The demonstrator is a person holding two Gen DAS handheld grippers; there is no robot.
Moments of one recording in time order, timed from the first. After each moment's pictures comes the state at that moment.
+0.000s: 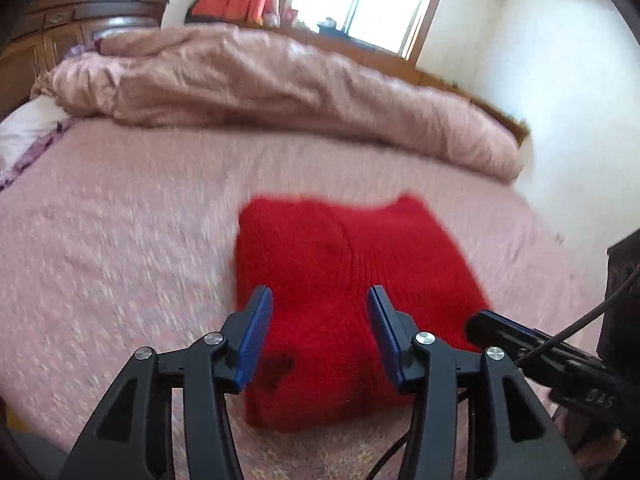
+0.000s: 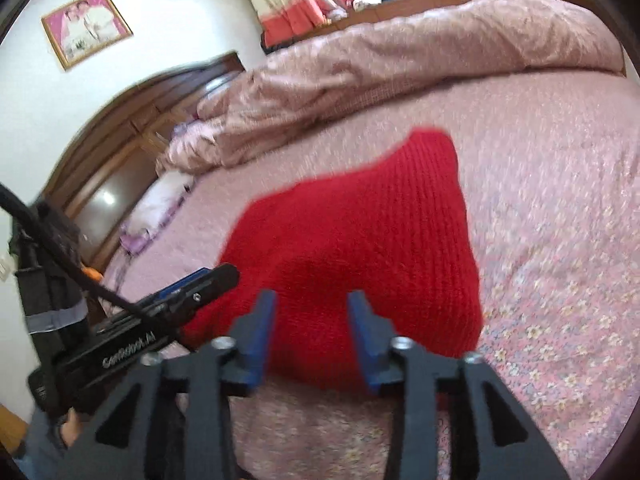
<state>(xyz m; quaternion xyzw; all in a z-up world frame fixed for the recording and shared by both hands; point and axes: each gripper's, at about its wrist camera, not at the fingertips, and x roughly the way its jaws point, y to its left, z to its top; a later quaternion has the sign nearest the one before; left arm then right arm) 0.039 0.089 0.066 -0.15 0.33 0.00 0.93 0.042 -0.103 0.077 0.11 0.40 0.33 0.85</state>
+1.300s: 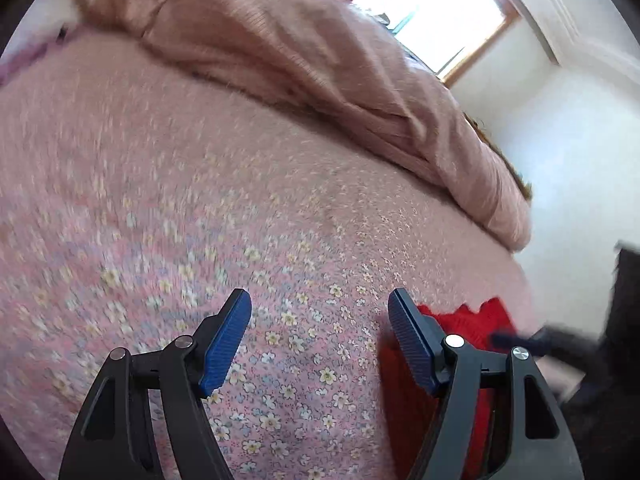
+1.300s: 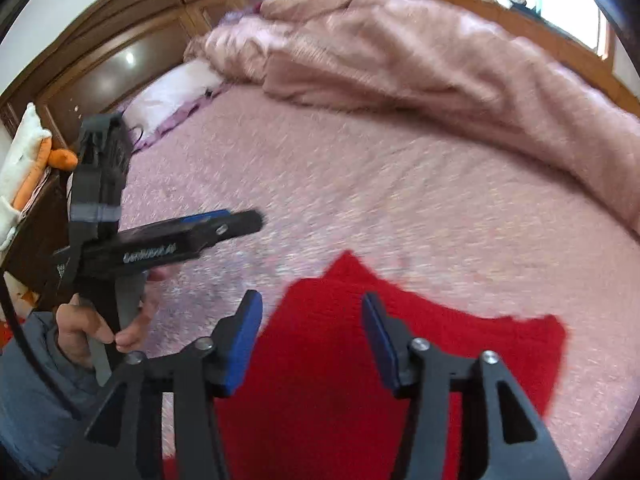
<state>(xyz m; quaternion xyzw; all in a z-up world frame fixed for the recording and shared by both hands) 0.160 0.289 -0.012 -0.33 0.36 -0.03 0.87 0.146 0.095 0.088 -0.15 0.47 0.41 0.77</state>
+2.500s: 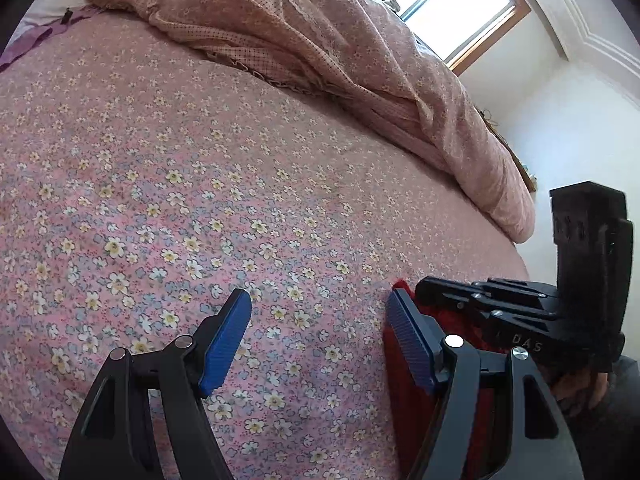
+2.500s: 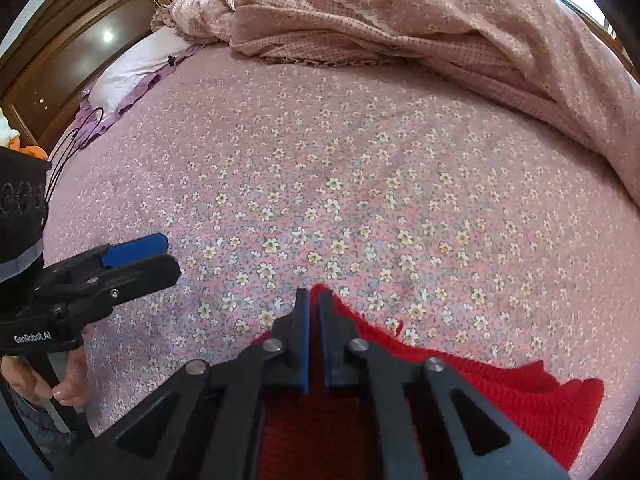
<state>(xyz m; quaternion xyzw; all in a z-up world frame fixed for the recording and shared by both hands) 0.147 0.295 -0.021 -0.32 0.39 -0.03 0.86 0.212 0.131 0.038 -0.16 0.52 0.38 0.75</state>
